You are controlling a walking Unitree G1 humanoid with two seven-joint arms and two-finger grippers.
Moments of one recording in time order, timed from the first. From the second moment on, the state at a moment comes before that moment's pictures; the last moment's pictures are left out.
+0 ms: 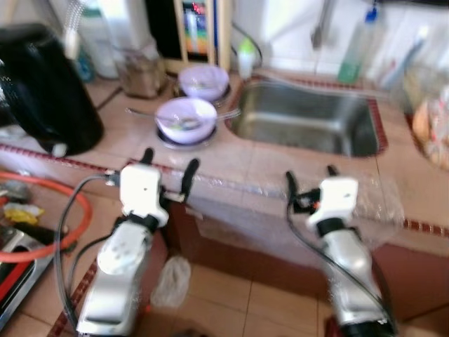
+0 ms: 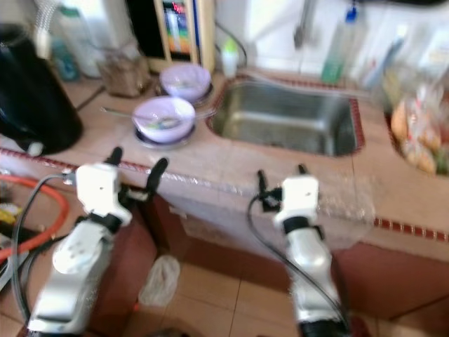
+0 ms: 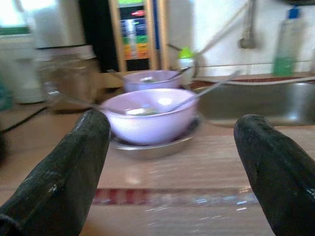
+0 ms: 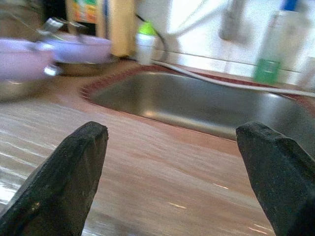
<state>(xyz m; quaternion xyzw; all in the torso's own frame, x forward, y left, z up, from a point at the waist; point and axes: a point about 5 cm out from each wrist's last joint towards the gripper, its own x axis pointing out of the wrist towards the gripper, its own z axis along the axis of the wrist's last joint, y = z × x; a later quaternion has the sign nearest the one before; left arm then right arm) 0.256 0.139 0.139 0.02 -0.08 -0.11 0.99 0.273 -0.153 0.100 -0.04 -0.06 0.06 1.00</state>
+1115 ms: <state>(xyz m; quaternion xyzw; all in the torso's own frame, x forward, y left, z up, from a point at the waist) 0.255 0.138 0.146 0.02 -0.10 -0.12 0.99 0.276 -0.152 0.105 -0.05 -0.07 0.06 0.99</state>
